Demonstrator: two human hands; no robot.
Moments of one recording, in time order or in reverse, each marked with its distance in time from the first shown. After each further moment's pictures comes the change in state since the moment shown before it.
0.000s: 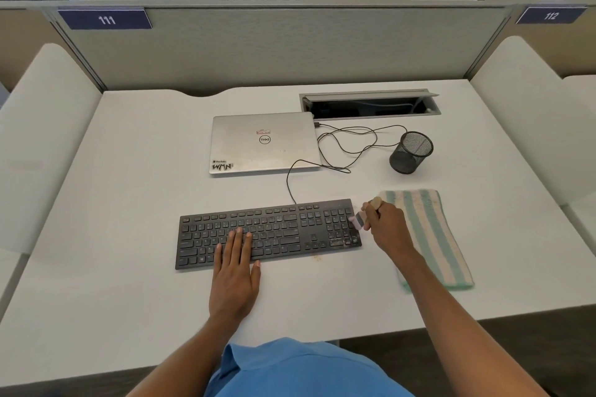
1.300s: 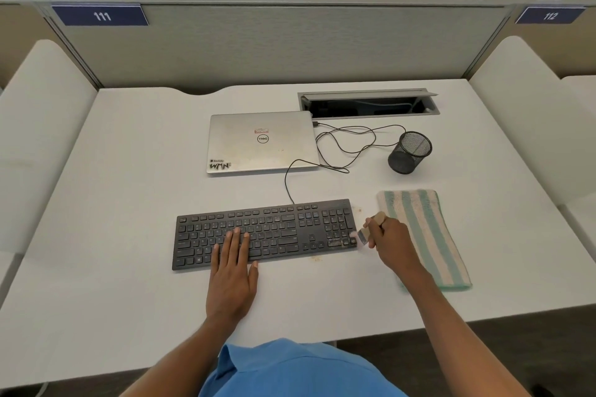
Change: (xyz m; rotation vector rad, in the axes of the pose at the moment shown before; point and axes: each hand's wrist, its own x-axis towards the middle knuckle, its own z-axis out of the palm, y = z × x) left_hand 0.000 0.000 0.000 0.016 -0.017 -0.002; right_hand -0.020 0.020 -0.004 -0.006 -0.062 0.003
